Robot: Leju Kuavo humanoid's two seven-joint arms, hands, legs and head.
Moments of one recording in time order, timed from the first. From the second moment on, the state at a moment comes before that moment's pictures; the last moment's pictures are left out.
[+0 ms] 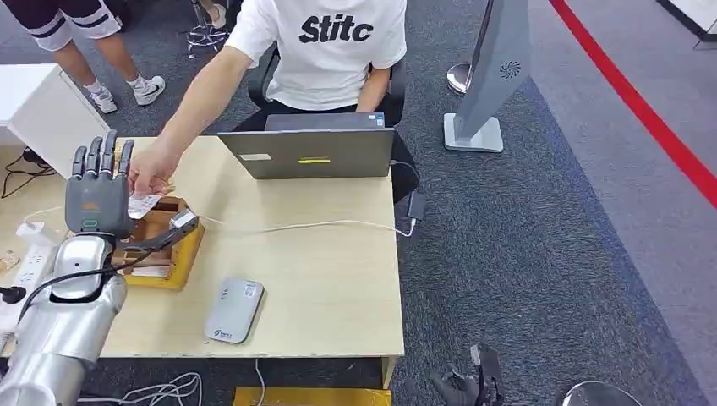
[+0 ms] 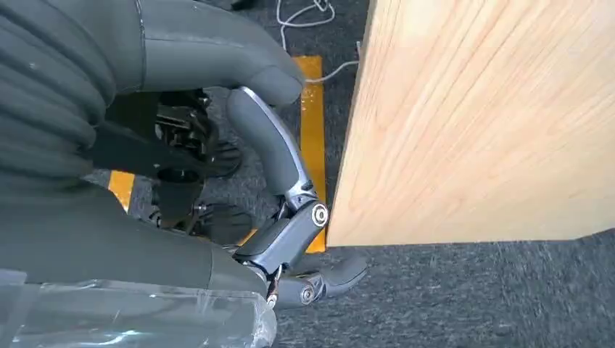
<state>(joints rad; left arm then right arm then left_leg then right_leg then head) -0.60 0.23 -0.15 -0.88 -1.57 0.50 0.08 -0.22 0.20 -0.83 -0.24 0.56 0.22 -0.45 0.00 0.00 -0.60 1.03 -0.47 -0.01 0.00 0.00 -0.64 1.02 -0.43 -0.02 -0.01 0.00</state>
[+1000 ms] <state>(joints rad) -0.29 0.04 -0.12 -1.26 -1.53 0.60 -0.19 -0.20 0.20 -0.82 -0.24 0.49 0.23 -0.49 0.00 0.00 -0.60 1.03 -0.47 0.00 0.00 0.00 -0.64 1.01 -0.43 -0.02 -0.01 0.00</state>
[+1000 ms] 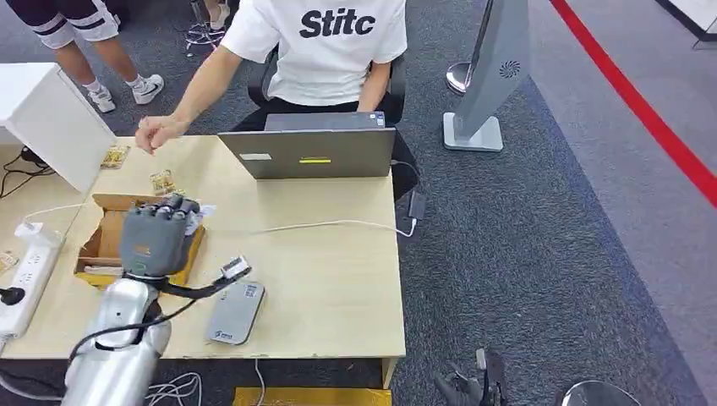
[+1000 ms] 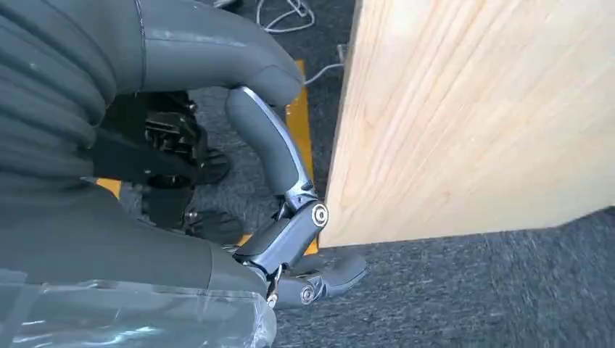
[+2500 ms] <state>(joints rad) -0.06 -0.09 0.06 -1.03 -1.46 0.66 -0.24 -0.15 0.19 -0.89 -0.24 0.48 0.23 -0.53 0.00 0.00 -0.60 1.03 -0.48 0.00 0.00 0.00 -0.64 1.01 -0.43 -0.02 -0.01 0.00</state>
